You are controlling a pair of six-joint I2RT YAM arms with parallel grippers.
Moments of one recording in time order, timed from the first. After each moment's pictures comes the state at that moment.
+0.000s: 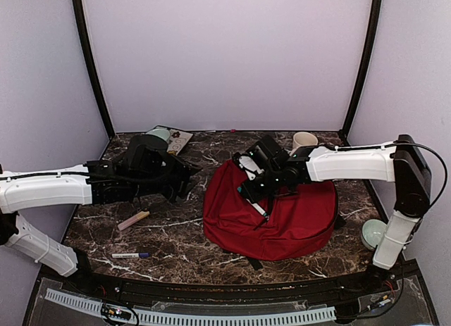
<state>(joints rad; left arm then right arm) -0.96 1.29 0.95 -0.19 -0.22 -1.66 0.89 1.77 1.25 -0.42 0.02 0.19</state>
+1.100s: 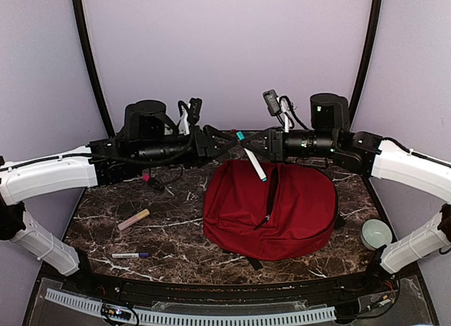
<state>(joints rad) -0.96 1.38 1.18 -0.02 0.16 -0.87 0.83 1.31 1.15 -0.09 -0.41 0.37</state>
